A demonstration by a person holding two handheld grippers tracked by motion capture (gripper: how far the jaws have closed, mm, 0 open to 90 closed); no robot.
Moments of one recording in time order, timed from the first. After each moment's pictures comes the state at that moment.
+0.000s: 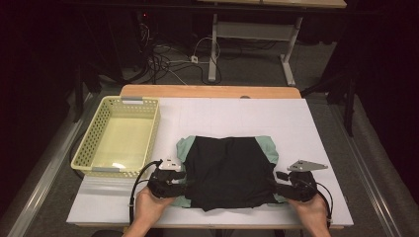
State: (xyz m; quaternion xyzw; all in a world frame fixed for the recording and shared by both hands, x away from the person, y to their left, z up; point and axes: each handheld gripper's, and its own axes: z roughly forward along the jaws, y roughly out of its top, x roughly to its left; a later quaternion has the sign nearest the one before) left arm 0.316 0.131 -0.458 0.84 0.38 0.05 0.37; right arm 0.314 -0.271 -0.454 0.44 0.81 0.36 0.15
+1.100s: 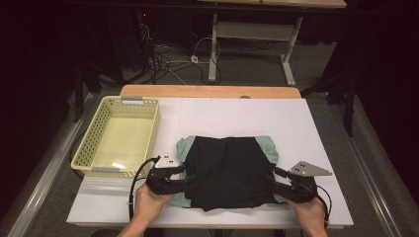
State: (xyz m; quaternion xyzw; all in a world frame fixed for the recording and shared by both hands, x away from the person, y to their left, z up) left arm 0.320 0.135 -0.451 0.83 0.37 0.07 0.40; right arm 0.303 -0.264 -0.446 0.40 0.79 0.41 0.20
